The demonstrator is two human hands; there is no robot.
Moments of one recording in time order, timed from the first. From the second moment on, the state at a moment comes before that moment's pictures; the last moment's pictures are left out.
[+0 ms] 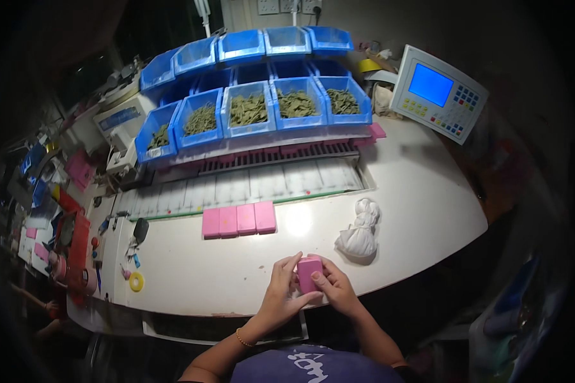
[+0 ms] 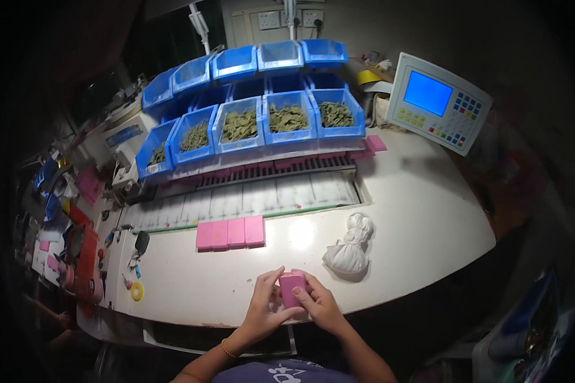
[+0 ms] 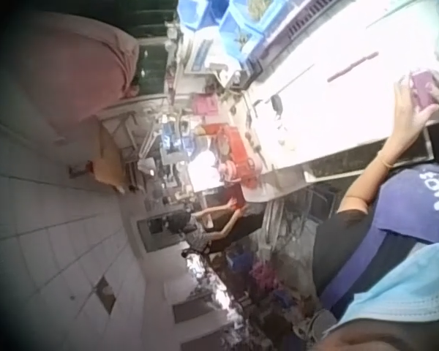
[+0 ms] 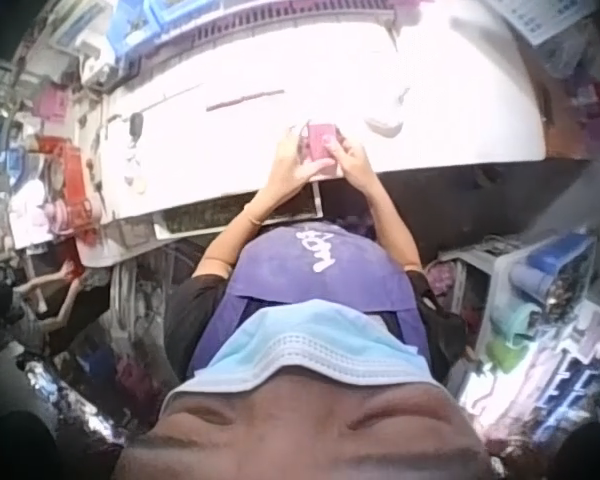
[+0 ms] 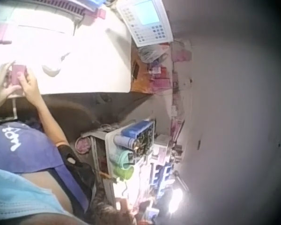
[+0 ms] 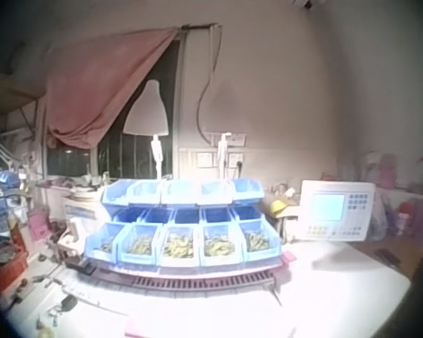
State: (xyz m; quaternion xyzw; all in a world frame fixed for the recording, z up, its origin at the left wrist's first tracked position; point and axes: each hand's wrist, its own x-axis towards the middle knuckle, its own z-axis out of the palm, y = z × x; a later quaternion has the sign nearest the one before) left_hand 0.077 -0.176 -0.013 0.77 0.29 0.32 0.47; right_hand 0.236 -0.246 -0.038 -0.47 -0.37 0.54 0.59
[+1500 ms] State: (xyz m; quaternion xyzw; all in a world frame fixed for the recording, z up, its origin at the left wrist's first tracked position) left_hand 0.291 0.213 0.154 0.91 0.15 -0.03 -0.38; right_hand 0.257 -0.232 -0.023 -0.51 -0.50 0.37 0.59
